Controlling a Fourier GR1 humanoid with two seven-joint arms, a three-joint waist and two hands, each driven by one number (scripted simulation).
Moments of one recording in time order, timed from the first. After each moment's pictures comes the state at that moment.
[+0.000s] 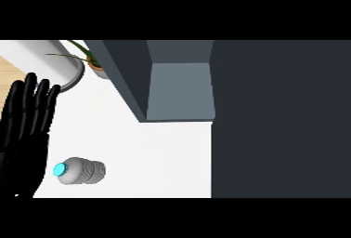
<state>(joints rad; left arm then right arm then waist) 0.00 0.07 -0.01 -2.10 0.01 -0.02 0.00 0.00 -0.12 -0.04 -2.10 -0.02 -0.02 0.00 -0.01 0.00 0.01</state>
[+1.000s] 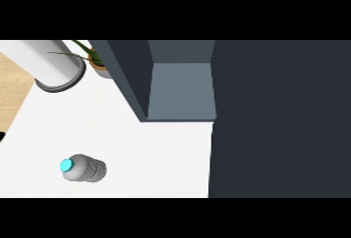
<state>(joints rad) 0.26 0.47 0.34 -1.94 0.88 -0.65 0.06 0.41 -0.14 0.17 -2.41 -0.20 0.19 0.08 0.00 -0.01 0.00</state>
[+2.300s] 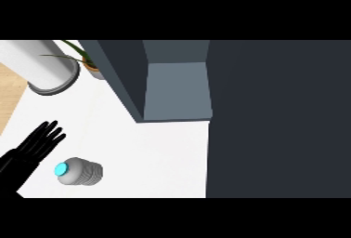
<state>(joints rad) 0.04 0.35 0.30 -1.28 0.38 -0.84 -0.11 0.81 -0.18 0.34 -2.49 -0.11 0.29 -0.18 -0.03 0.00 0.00</state>
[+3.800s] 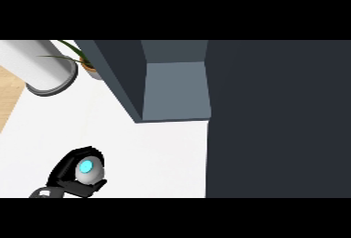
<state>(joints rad) -0.20 0.28 0.05 -0.61 -0.13 -0.52 -0.83 0.95 -0.25 0.37 -2.50 -0.05 0.28 -0.34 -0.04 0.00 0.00</state>
